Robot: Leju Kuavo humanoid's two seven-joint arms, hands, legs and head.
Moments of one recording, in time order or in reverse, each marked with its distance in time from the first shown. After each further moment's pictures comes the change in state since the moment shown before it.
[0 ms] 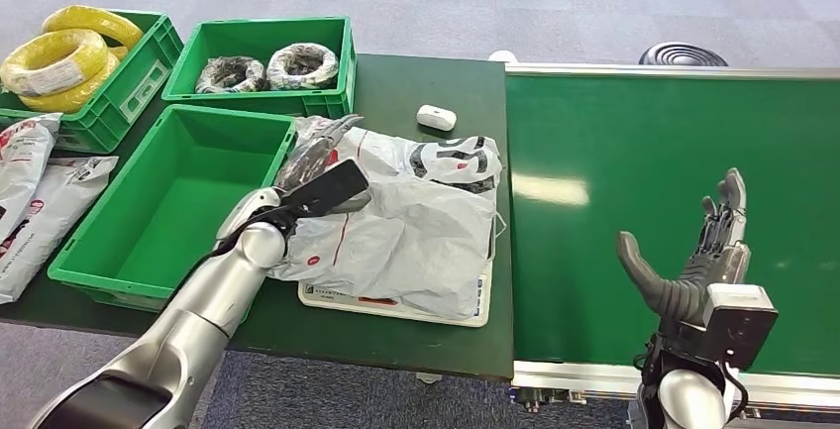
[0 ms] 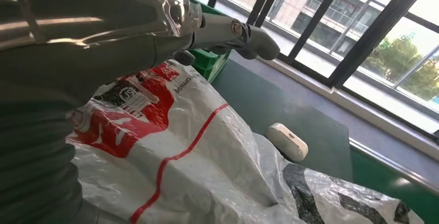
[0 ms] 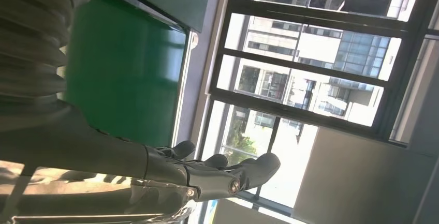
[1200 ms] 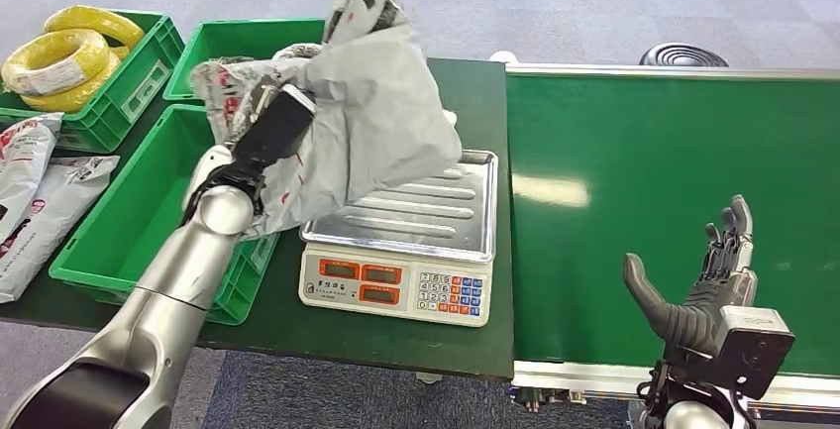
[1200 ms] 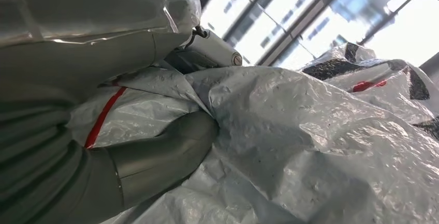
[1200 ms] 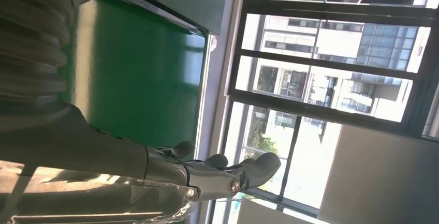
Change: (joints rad) left arm -0.041 0.072 0.060 -0.198 0.161 0.138 0.072; right arm 0.094 0.095 -0.070 -0.094 0.032 0.070 0.054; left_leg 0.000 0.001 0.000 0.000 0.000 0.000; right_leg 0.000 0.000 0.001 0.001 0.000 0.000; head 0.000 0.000
